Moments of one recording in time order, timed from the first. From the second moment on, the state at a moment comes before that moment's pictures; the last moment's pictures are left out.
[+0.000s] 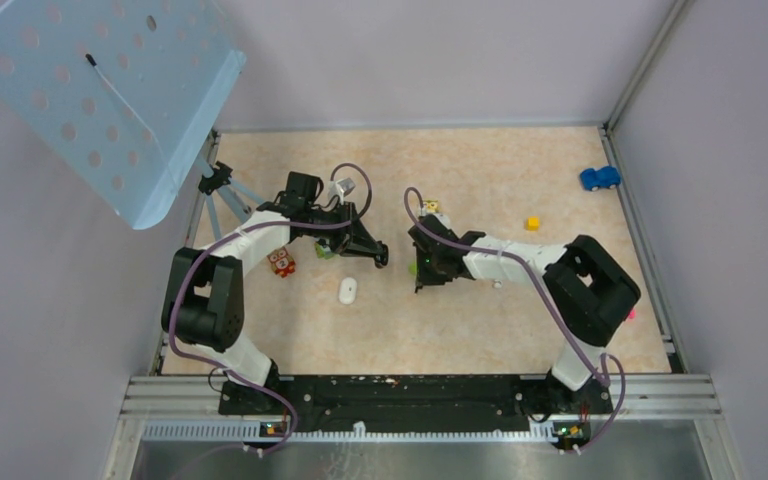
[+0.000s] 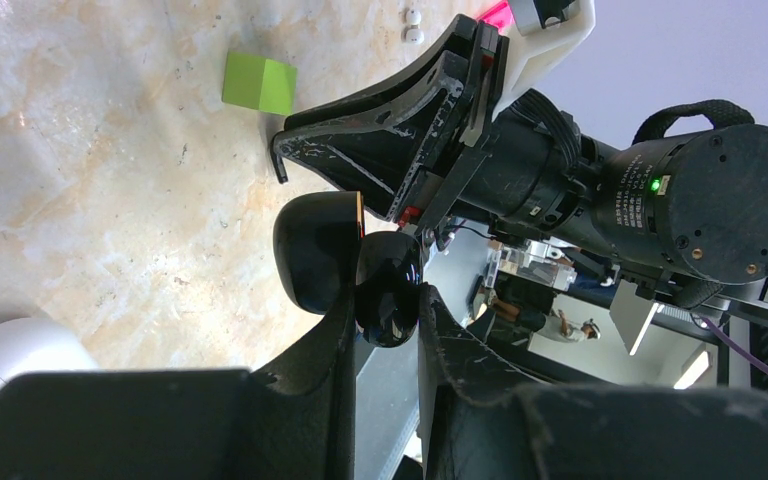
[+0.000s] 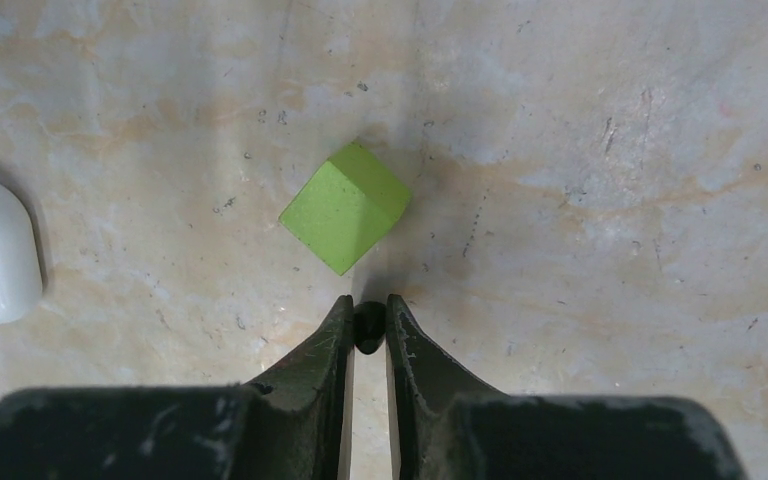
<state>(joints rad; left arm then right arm) -0.25 1.63 1.04 -0.36 1.00 -0.57 0.81 1.73 1.02 -0.34 0.11 0.70</state>
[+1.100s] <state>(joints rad) -0.26 1.63 1.04 -0.34 1.03 -0.60 0.60 1.60 0.84 -0.16 0.31 0.36</state>
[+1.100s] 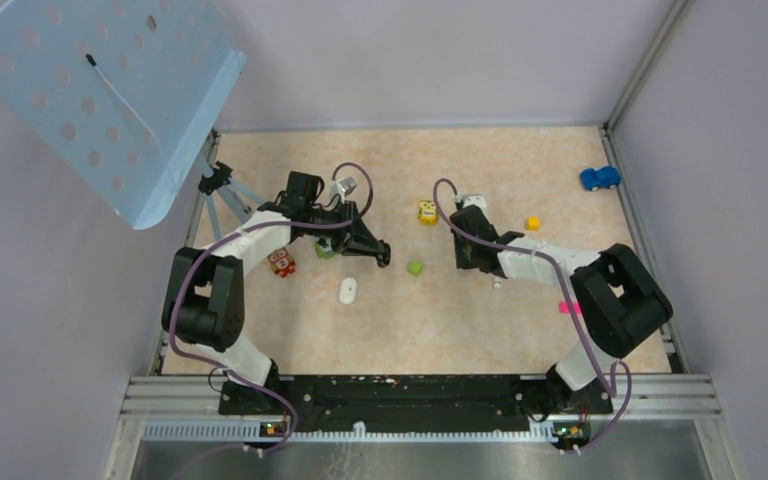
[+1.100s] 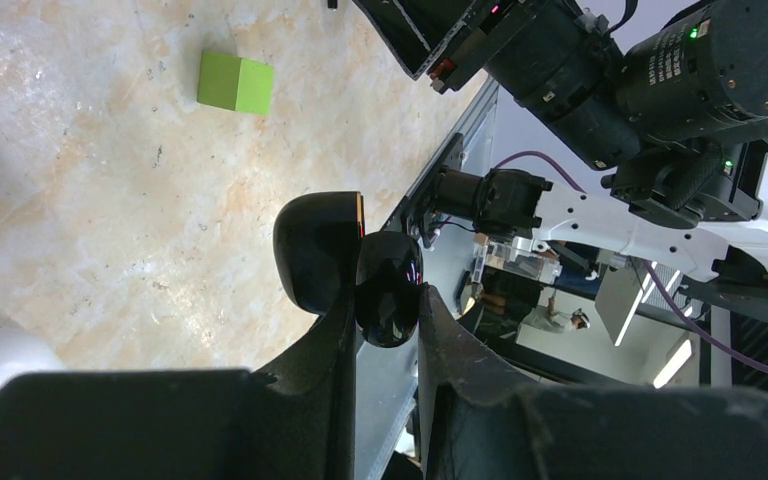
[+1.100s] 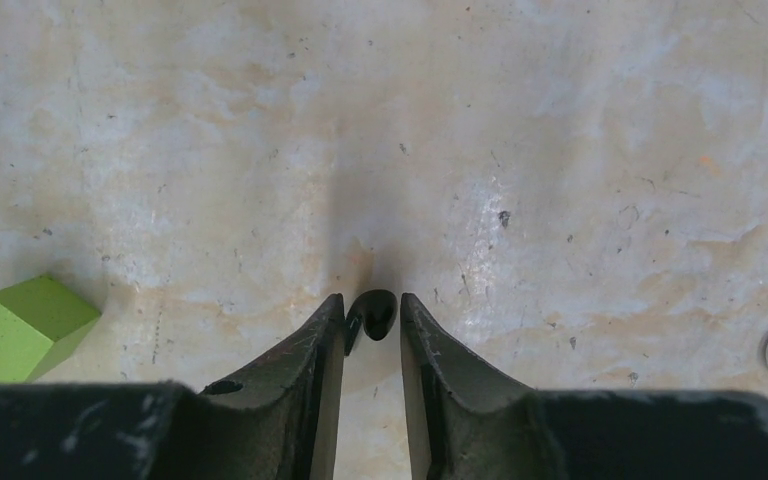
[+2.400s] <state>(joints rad) -0.26 1.63 1.04 -0.33 1.03 -0.60 0.52 1.65 0.90 -0.25 0.19 0.63</state>
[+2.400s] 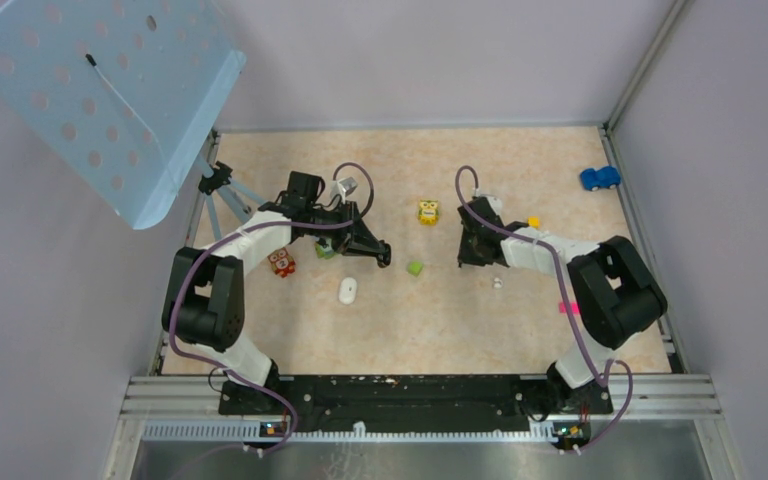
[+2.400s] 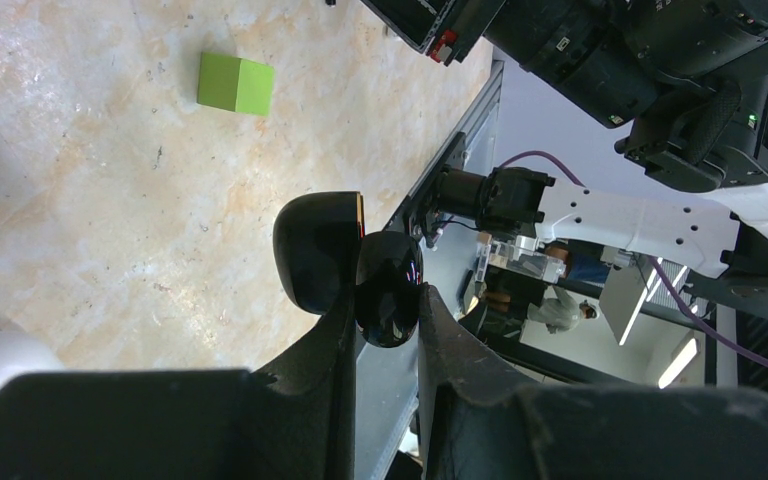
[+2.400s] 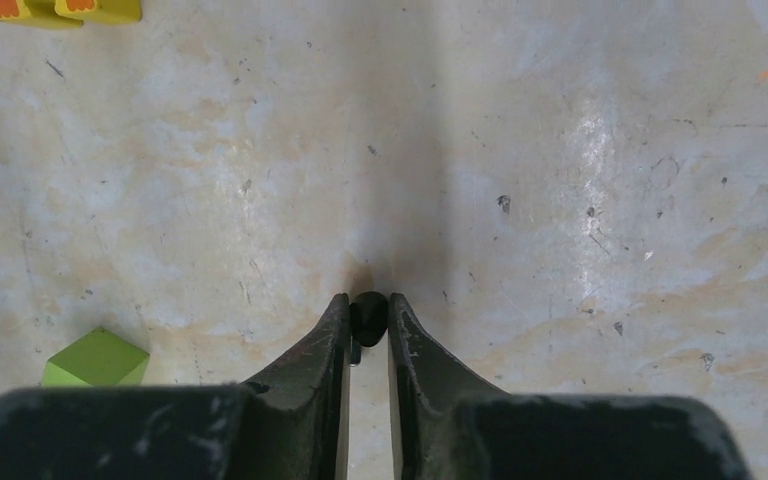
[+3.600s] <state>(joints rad) -0.35 1.70 1.01 0.22 1.29 -1.03 0.75 1.05 0.70 0.31 -0.10 0.25</state>
